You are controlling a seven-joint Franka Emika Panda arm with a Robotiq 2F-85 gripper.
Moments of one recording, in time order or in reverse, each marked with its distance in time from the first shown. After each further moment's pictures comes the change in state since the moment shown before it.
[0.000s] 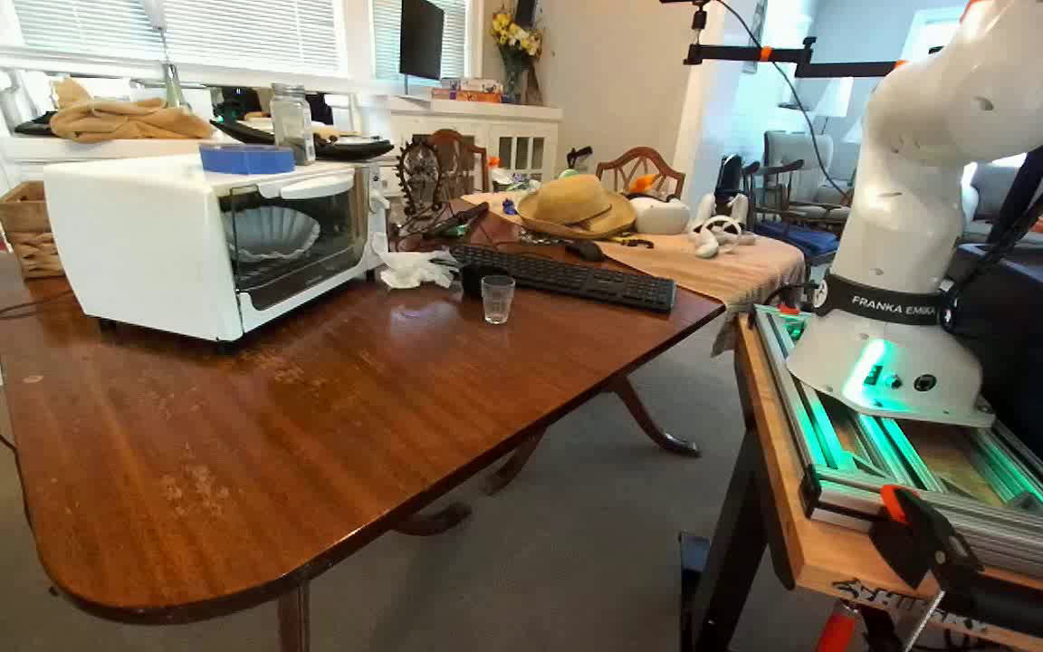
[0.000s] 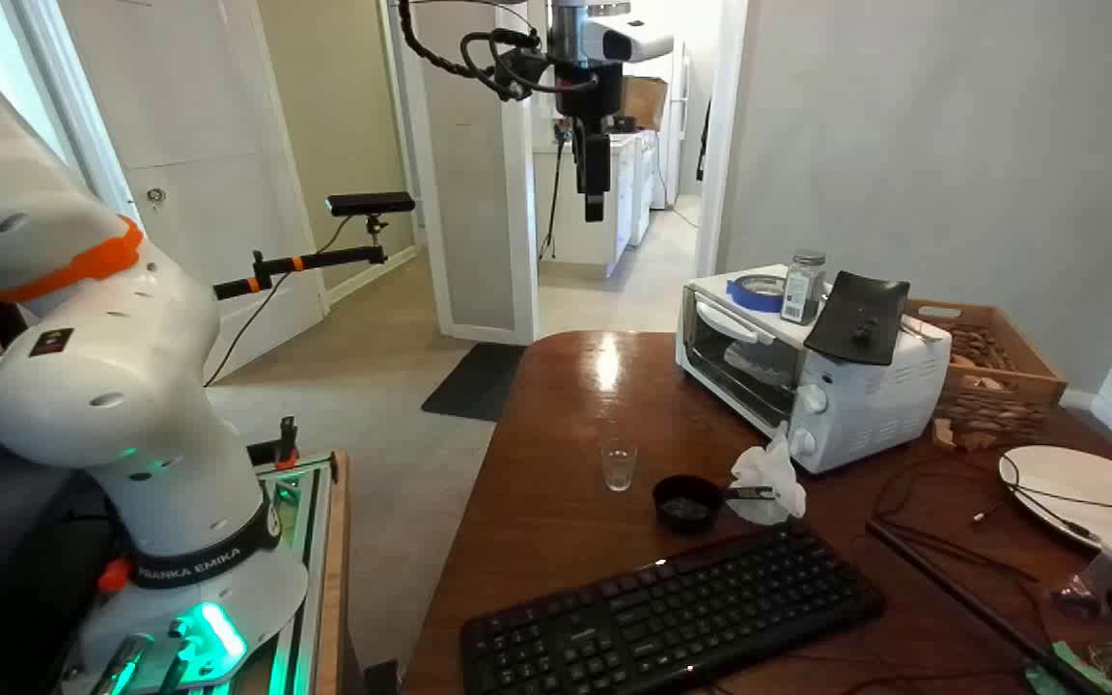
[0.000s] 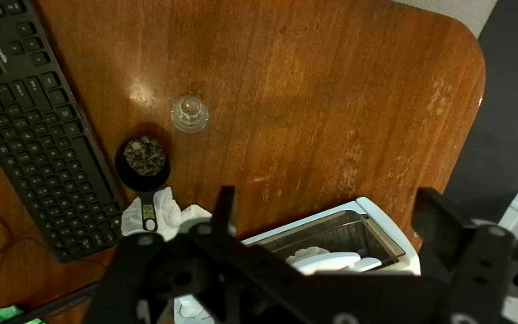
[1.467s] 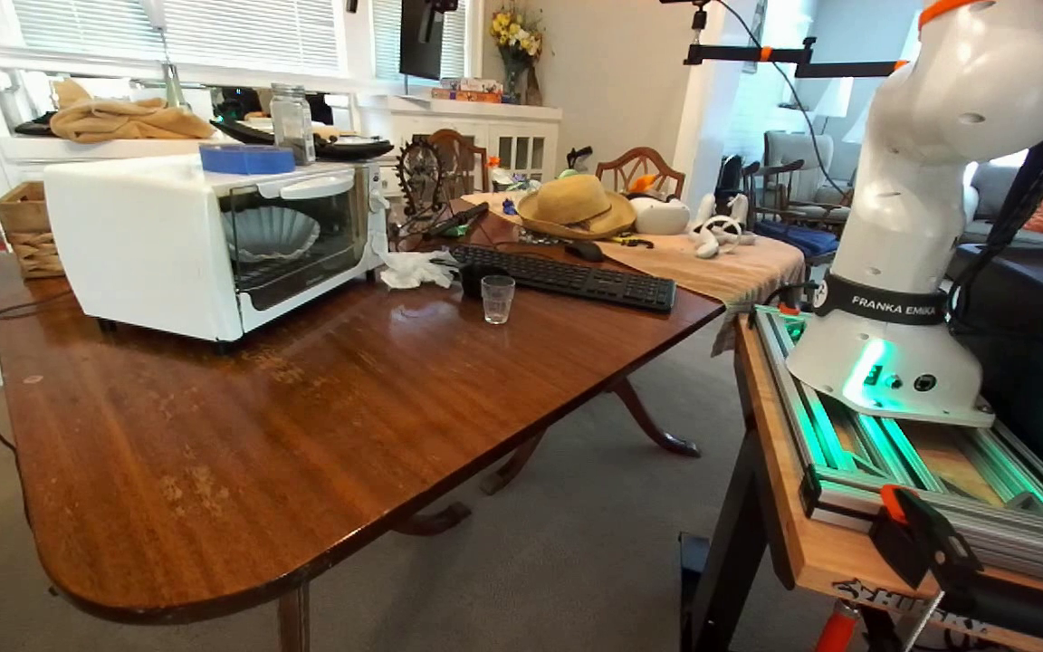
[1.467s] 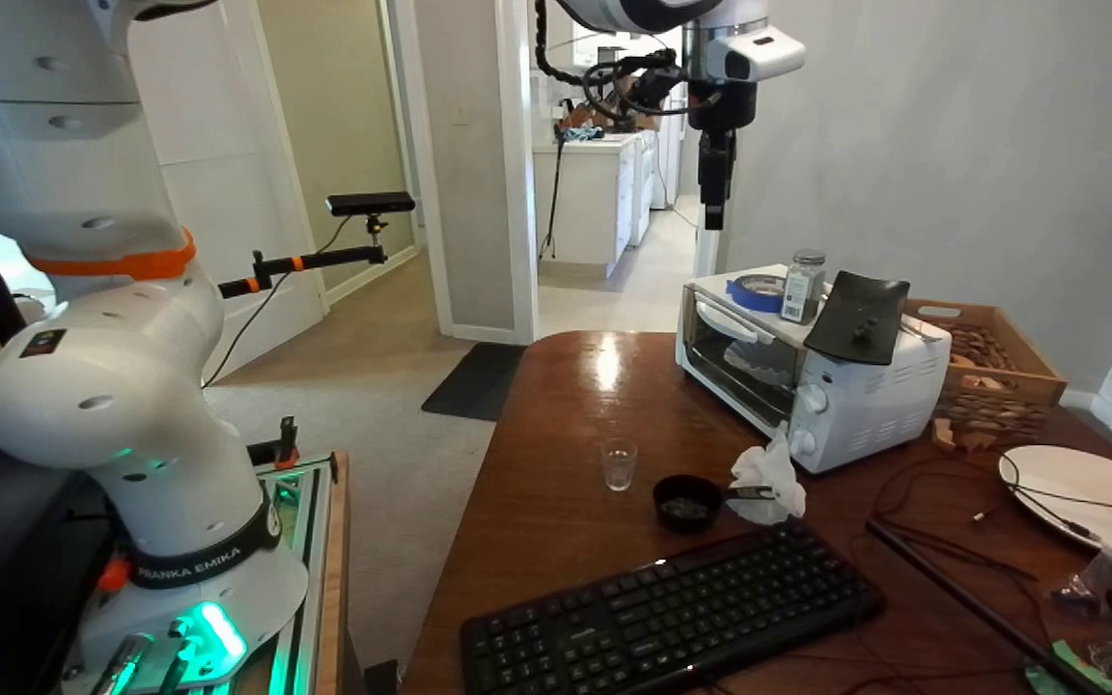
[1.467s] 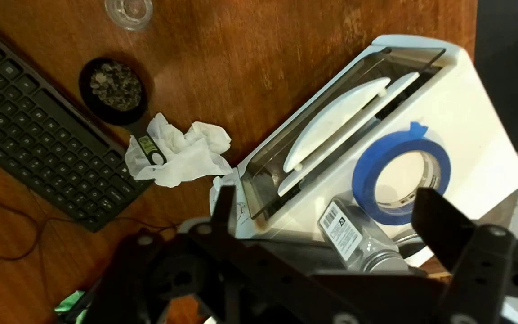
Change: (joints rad) arm -0.047 0.416 -0.025 0.391 -0.082 0.122 0.383
